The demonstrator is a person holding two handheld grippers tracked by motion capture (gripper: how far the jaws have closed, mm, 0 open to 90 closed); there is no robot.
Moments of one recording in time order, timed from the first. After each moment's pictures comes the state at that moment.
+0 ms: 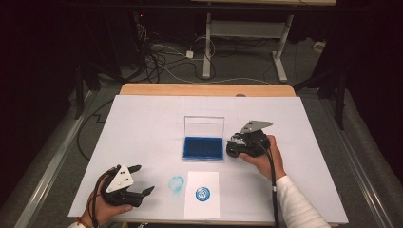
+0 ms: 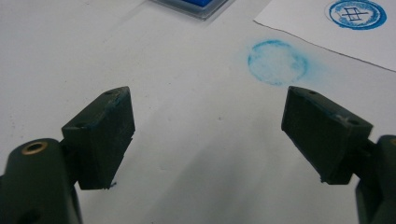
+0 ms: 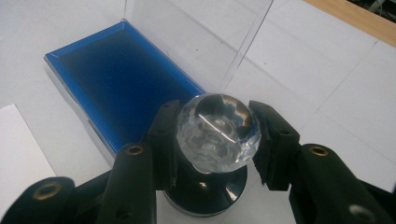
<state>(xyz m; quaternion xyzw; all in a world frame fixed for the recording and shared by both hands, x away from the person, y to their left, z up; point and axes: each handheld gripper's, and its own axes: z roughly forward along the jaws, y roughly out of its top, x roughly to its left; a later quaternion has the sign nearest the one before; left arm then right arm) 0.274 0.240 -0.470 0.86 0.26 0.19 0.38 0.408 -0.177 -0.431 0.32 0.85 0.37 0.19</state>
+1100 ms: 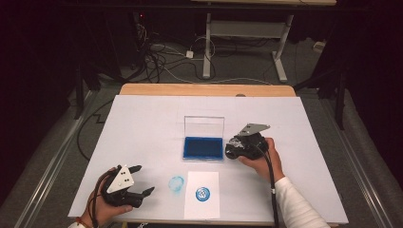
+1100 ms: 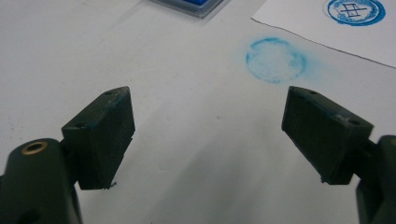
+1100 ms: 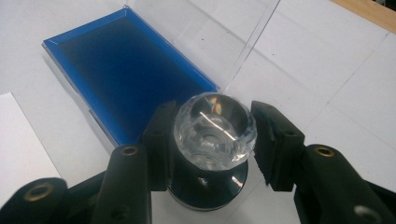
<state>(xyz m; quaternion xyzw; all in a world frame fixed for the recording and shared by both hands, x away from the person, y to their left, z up) 0.273 0.239 -0.470 0.87 0.26 0.19 0.38 0.404 -0.174 -0.439 0.32 0.86 0.36 0.19</state>
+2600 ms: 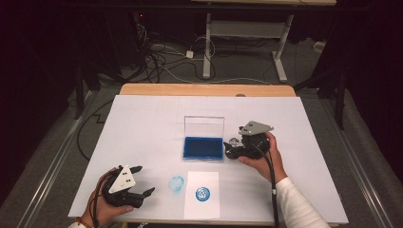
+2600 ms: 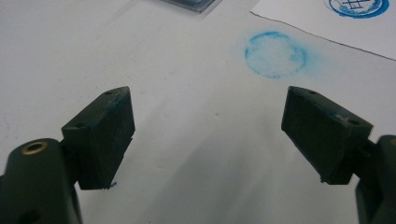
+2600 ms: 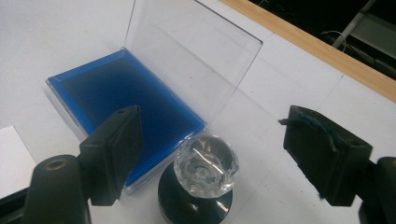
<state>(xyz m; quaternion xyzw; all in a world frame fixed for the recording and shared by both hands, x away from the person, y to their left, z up) 0.274 0.238 -0.472 0.87 0.26 0.19 0.37 0.393 -0.170 -0.421 0.31 0.83 0.39 0.25</state>
